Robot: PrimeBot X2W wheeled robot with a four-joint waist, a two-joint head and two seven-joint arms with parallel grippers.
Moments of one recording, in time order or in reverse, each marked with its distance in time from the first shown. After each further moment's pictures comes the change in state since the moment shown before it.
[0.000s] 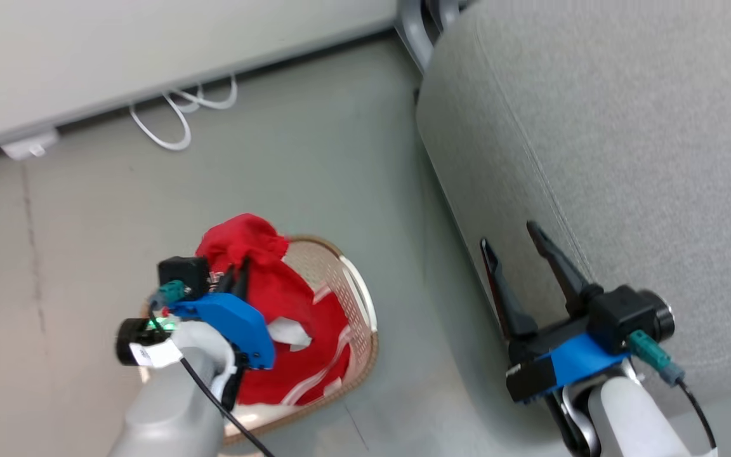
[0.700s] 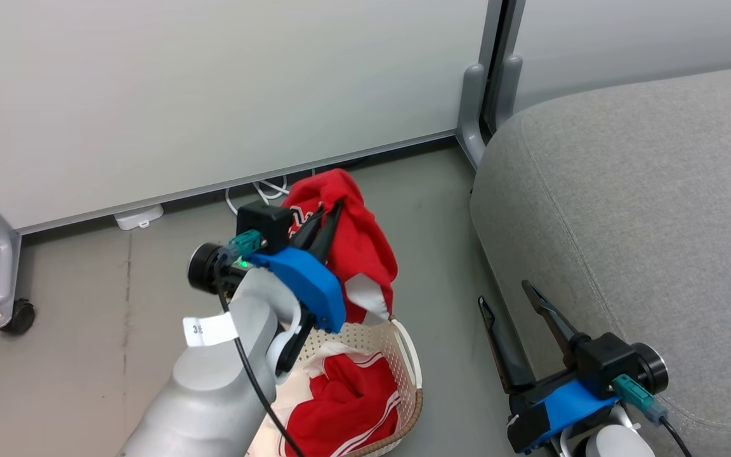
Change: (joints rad) left arm -0.055 -0.003 -0.324 -0.265 -0.183 0.006 0.031; right arm 0.114 0.000 0.005 0.038 -0.027 0.000 0.005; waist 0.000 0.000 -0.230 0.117
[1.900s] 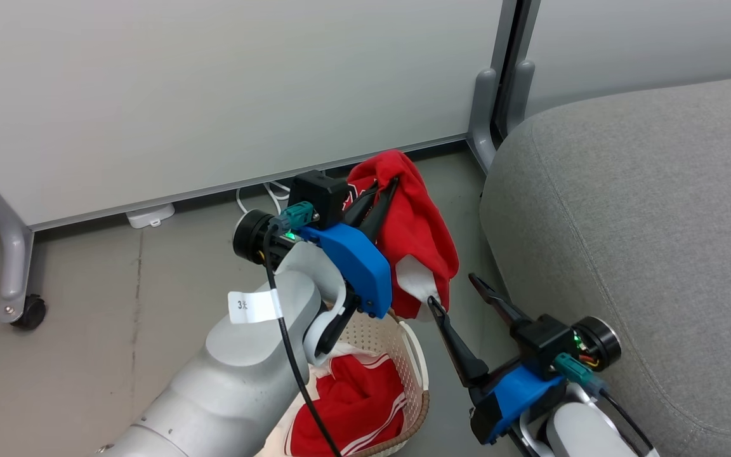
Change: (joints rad) left arm -0.121 -0.001 -0.261 -0.084 -0.200 0.089 0.028; right arm -0.088 0.000 0.125 0.076 -0.030 0.000 0.036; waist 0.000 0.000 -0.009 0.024
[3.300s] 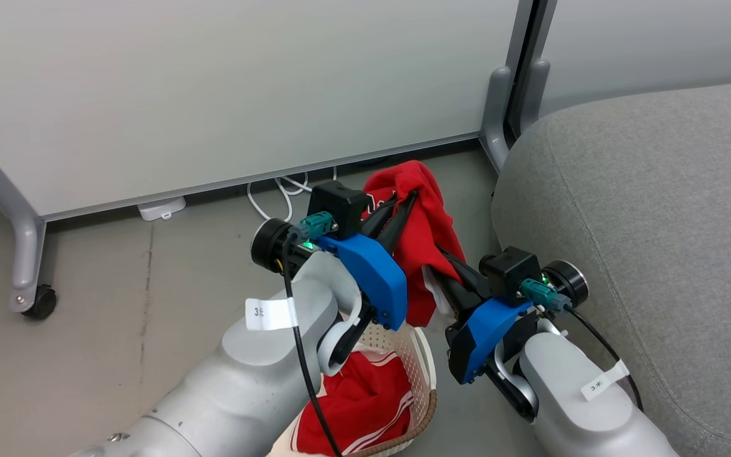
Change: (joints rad) left arm -0.046 0.000 -0.191 0.013 -0.170 0.028 -0.053; right arm -0.336 0.000 0.185 0.380 0.190 0.000 -0.040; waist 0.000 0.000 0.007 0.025
